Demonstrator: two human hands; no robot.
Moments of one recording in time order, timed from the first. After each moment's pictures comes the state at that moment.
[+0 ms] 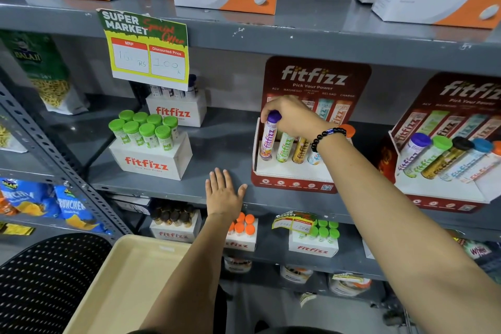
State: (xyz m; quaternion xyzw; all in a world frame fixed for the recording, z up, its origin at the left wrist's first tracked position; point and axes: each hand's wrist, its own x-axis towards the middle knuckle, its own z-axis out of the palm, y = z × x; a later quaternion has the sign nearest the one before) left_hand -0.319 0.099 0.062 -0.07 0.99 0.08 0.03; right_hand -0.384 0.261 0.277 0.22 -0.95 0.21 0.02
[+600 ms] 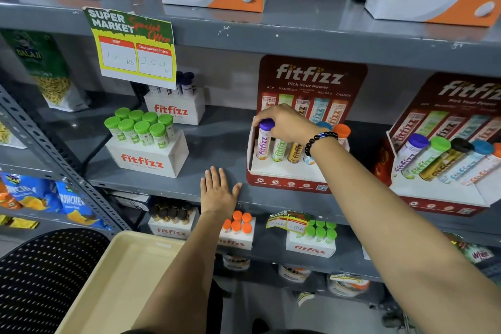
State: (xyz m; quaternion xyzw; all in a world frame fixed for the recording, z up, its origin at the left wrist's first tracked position) left_hand -0.318 0.101 0.068 -0.07 0.99 0.07 0.04; right_hand -0.388 0.268 0.261 0.23 -0.95 0.21 -0.04
